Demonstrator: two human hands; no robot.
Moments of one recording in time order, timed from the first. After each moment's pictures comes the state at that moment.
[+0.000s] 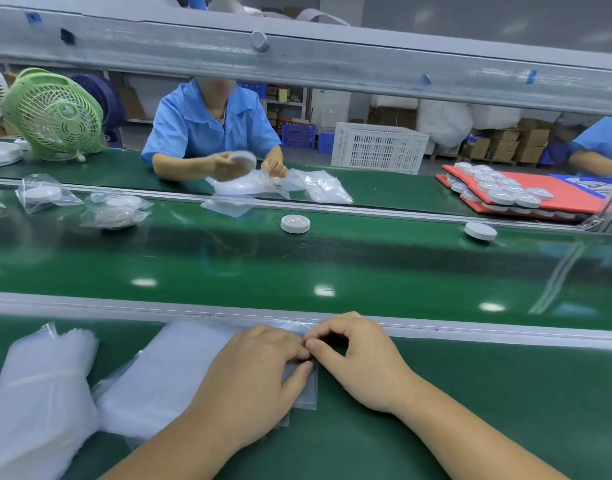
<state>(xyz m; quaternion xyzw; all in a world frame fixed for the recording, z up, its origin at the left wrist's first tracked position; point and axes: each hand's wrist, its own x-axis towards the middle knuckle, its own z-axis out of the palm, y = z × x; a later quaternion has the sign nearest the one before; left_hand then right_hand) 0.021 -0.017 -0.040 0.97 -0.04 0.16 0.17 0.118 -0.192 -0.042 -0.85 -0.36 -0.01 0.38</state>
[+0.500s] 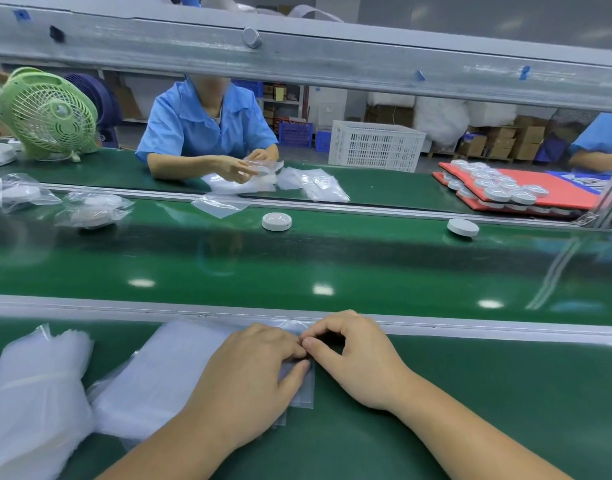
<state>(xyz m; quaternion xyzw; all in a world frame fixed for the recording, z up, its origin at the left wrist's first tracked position) 0.020 -0.017 -0.039 0.97 -0.04 0.17 0.17 0.117 -0.192 -0.042 -0.85 -0.36 -0.01 0.37</state>
